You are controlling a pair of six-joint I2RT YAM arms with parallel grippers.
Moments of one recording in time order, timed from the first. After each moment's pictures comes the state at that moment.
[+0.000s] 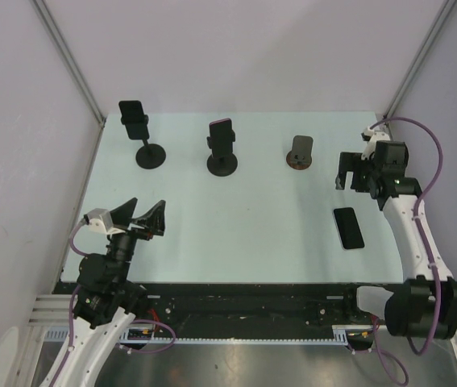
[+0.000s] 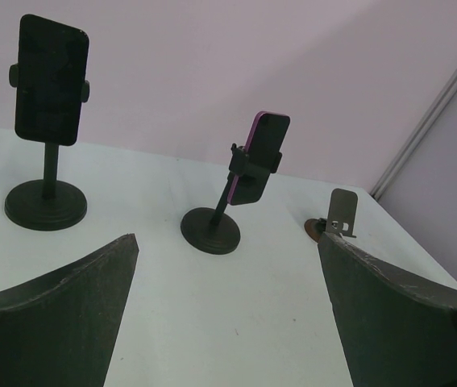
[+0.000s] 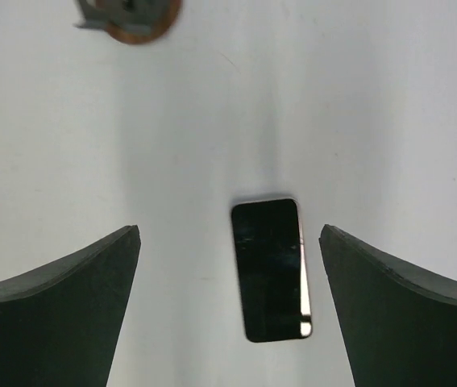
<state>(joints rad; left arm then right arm) -0.44 0.01 0.33 -0.06 -0.22 -0.31 -0.07 1.23 1.06 -0.60 -0.05 0.00</state>
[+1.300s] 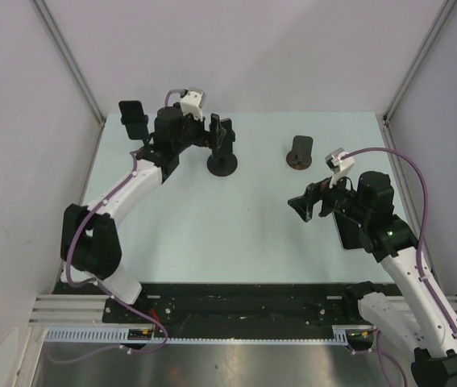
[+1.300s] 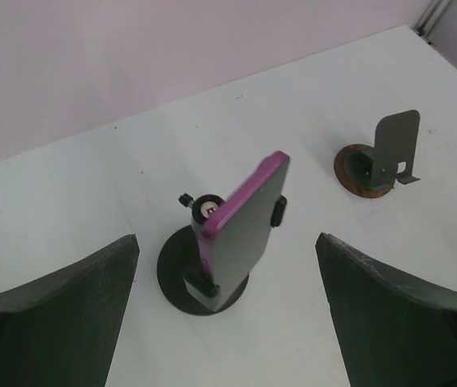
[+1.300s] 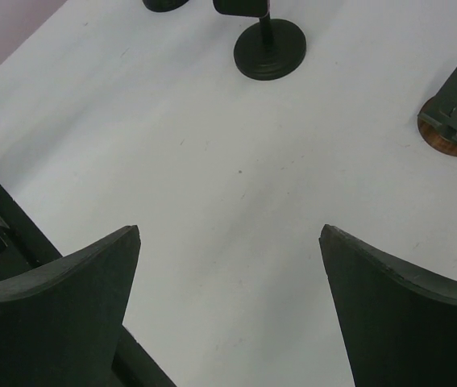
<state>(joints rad) -0.39 1.57 1.27 0.08 0.13 -0.06 0.30 0.79 0.83 -0.35 -0.44 0.08</state>
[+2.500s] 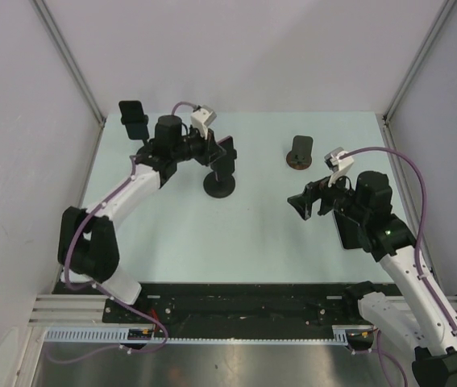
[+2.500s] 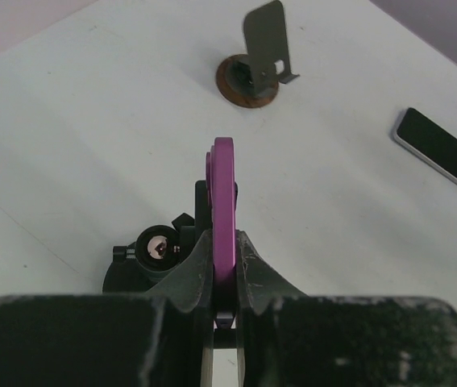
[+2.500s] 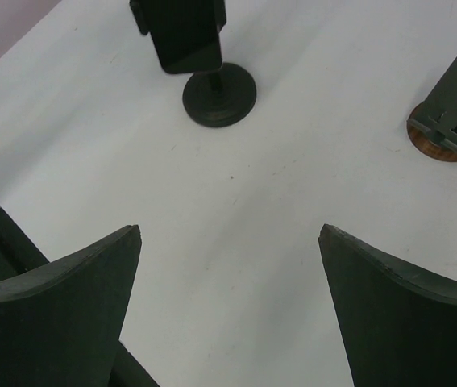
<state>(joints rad) -0.34 1.63 1.28 -0.01 0.56 0.00 0.31 0.78 0.82 -0.33 -0.41 0.06</state>
